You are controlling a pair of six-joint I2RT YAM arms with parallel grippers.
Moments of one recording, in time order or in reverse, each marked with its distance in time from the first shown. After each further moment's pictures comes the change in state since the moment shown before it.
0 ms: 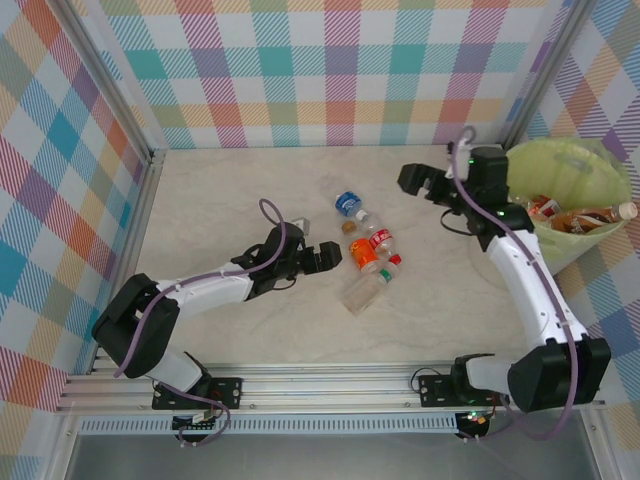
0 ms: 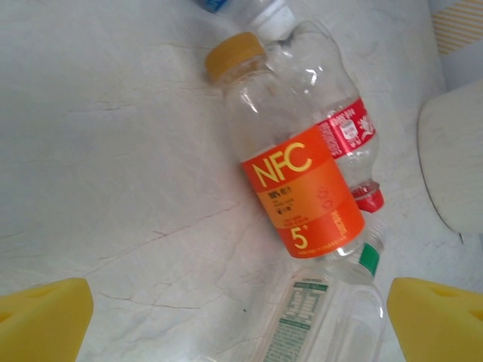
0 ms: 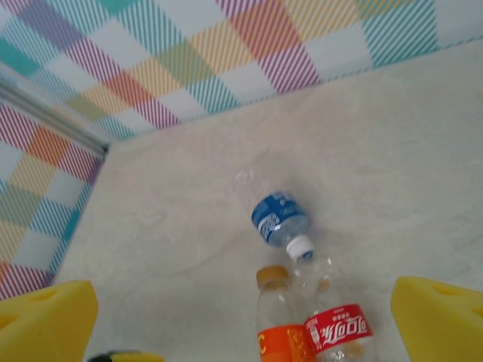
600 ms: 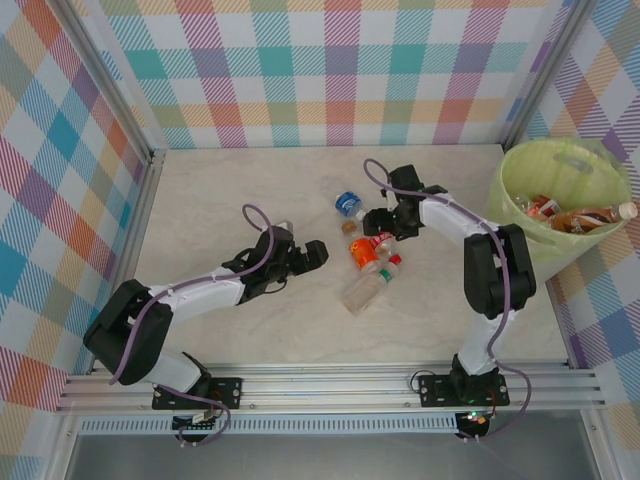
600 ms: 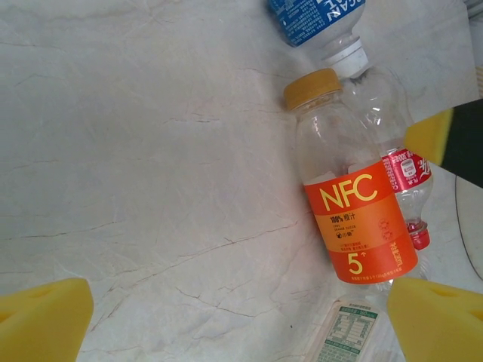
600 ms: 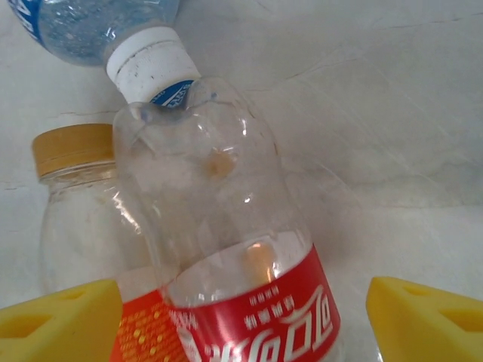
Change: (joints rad) left arm 0.042 -0.051 -0.072 -0.003 -0.069 -0.068; right arm 0.171 0.598 0.131 -0.193 0.198 -0.177
